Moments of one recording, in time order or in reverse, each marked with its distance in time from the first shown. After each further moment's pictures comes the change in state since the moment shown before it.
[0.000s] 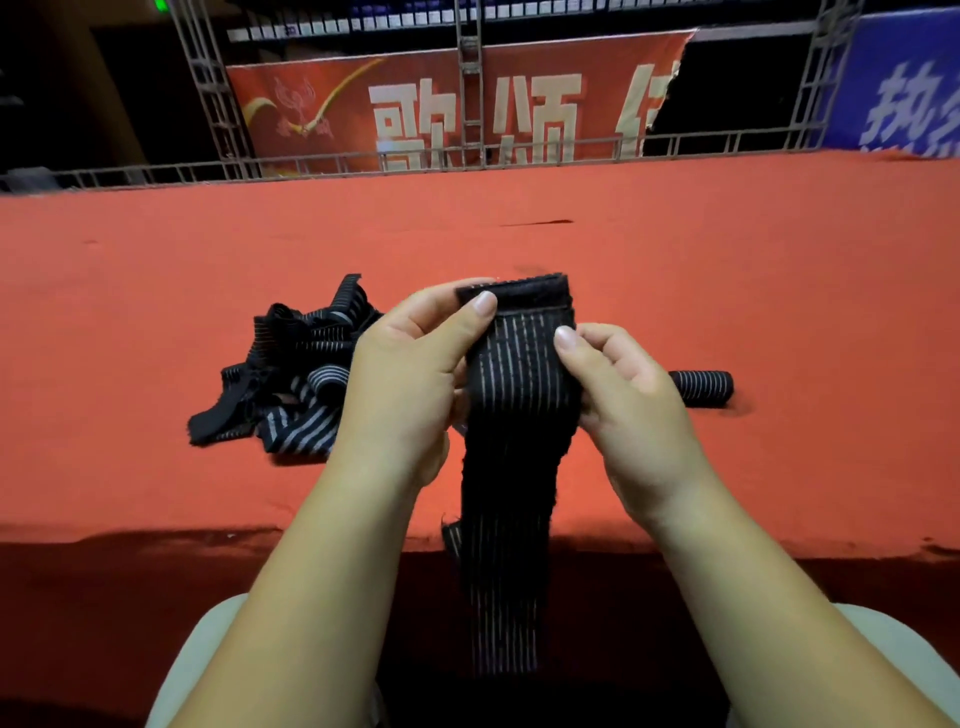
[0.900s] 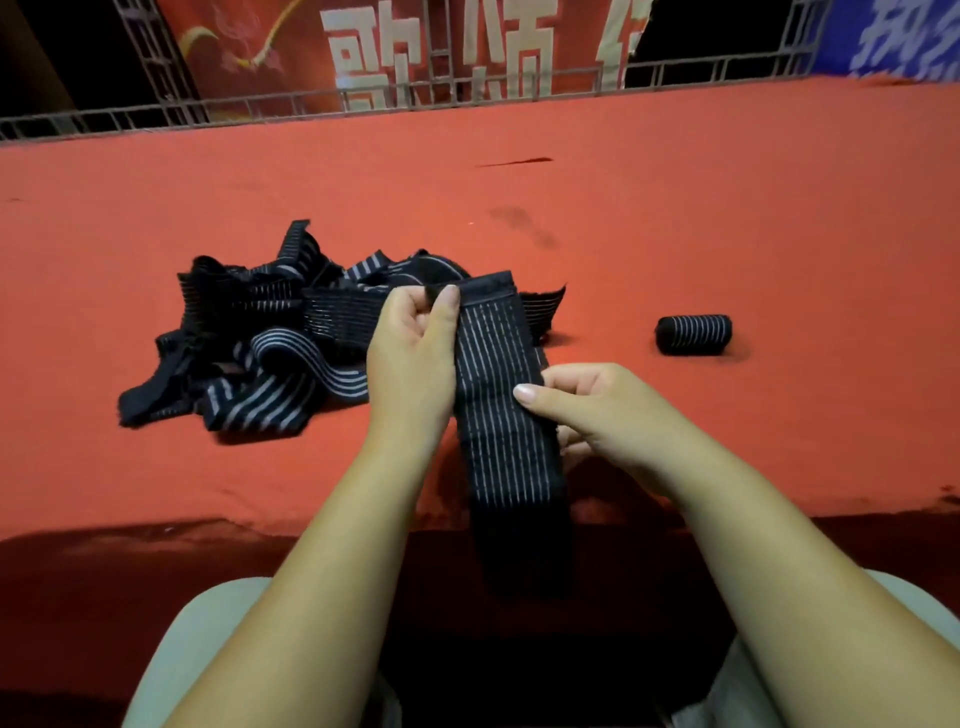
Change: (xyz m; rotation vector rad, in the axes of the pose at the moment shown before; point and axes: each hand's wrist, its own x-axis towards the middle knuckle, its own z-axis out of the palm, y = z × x) left_hand 0.064 -0.119 -0.015 0.443 0.190 0.134; right_hand 0.027 0.069 -0.052 -0.298 -0.339 0.385
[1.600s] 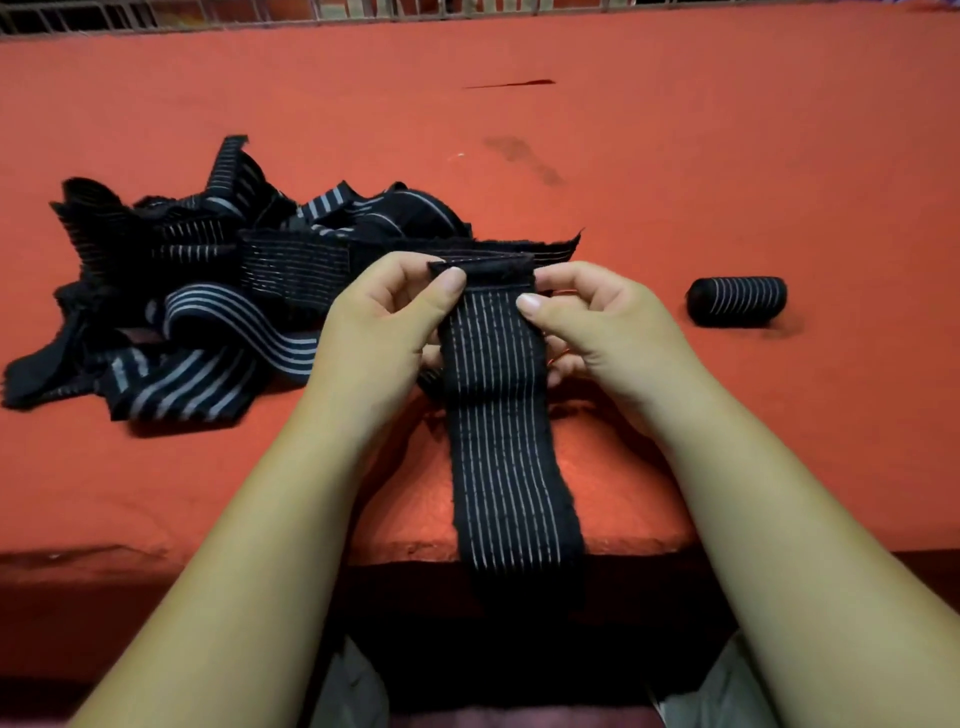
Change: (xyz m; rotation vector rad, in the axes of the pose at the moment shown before) left_hand 0.029 -0.041 0.001 -0.233 -0.283 -0.164; right_hand 0.083 0.018 -0.019 0.132 0.227 -0.124
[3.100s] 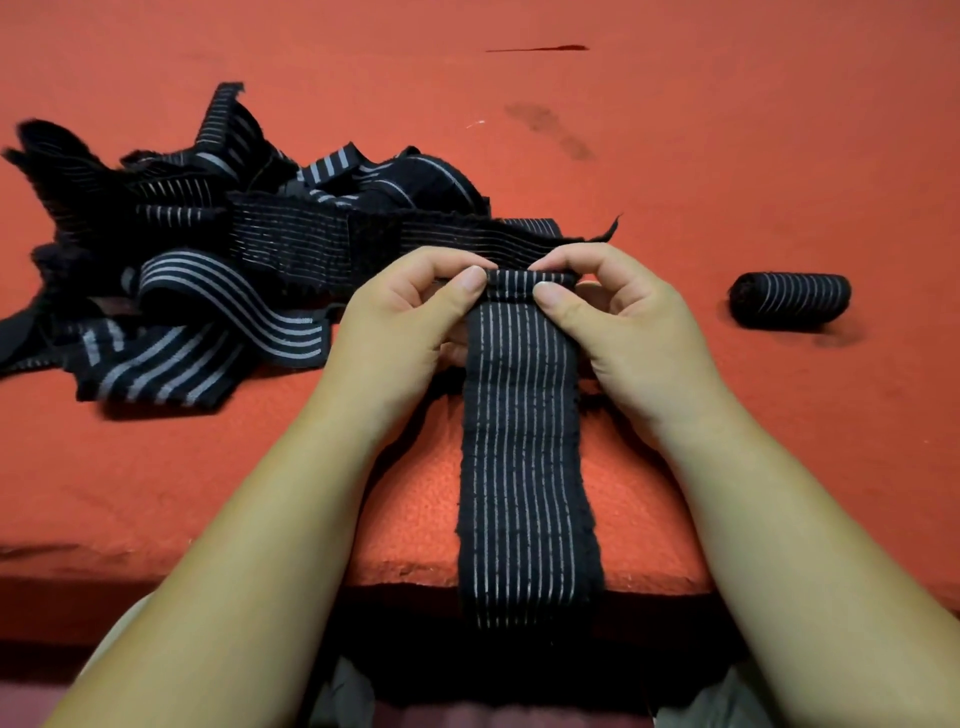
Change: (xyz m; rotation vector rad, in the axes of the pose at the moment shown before) left_hand 0.020 -0.032 -0.003 0.000 -0.050 -0.020; right_hand 0.021 0.028 0.000 -0.073 0.028 -0.211
